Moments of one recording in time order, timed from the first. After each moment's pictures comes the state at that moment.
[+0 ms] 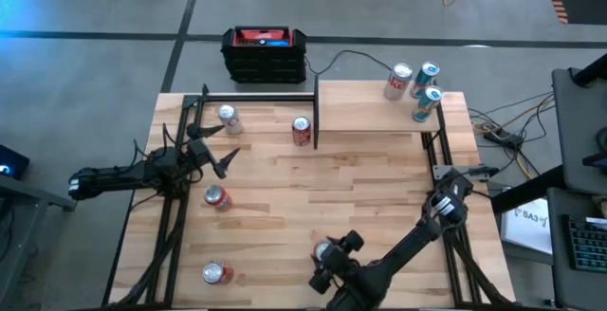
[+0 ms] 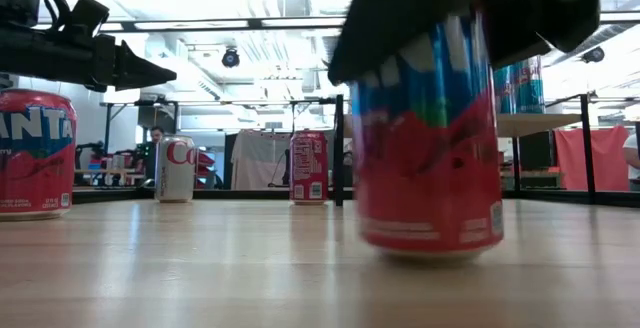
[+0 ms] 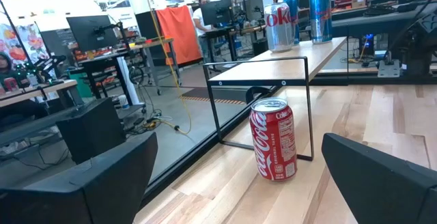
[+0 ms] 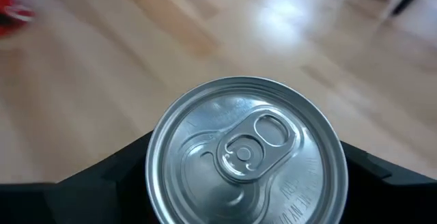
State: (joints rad) left arm 0.09 0.04 0.04 0.04 -0.53 0.21; right arm 0.71 2.27 1.83 -1.00 0.91 1.37
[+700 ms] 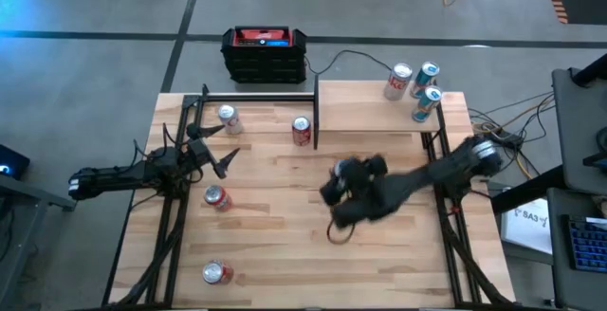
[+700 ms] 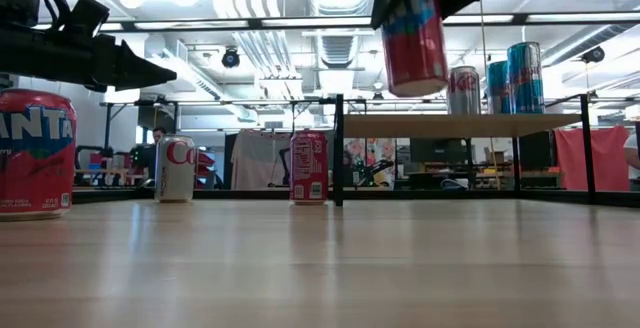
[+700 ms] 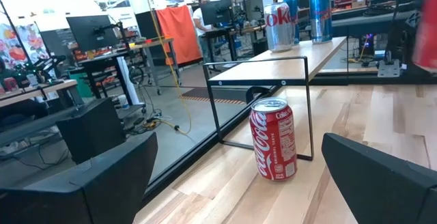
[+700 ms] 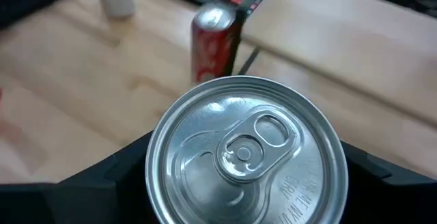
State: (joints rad) left arm 0.09 0.04 0.04 0.04 -0.53 0.21; right arm 0.36 1.75 1.59 -1.21 0.91 1.29
